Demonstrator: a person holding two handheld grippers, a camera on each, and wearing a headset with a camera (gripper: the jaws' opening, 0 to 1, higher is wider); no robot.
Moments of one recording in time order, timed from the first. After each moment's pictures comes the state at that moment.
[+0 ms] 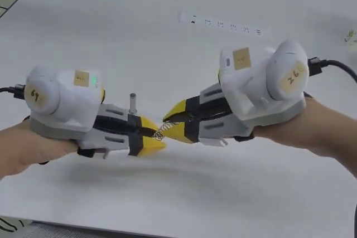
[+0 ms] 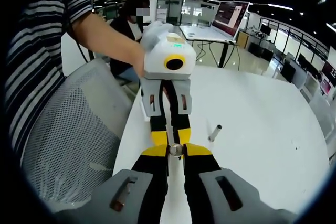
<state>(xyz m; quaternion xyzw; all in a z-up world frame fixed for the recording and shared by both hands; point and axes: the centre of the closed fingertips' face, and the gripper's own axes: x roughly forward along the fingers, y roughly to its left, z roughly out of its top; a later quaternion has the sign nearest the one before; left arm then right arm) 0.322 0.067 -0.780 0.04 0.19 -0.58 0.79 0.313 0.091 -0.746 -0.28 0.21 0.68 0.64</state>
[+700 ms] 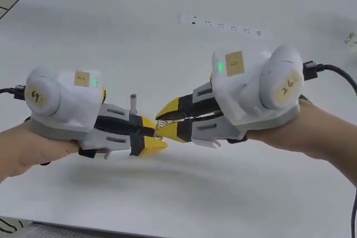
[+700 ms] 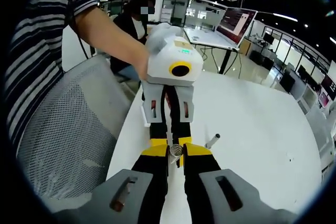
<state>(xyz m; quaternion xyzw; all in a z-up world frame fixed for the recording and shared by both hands) 0.324 0.066 -0.778 0.04 0.18 -0.58 0.79 0.311 0.102 -0.742 -0.31 0.18 0.69 0.63</state>
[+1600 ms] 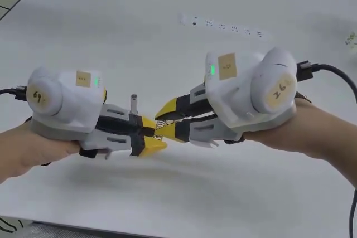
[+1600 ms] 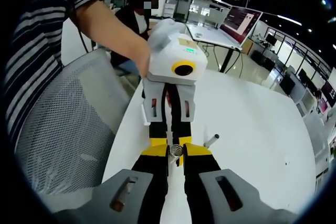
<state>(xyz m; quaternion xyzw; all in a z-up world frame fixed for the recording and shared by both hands) 0.326 0.069 -0.779 0.04 0.19 -0.57 0.80 0.312 0.104 -0.744 -0.34 0.18 0.68 0.62</state>
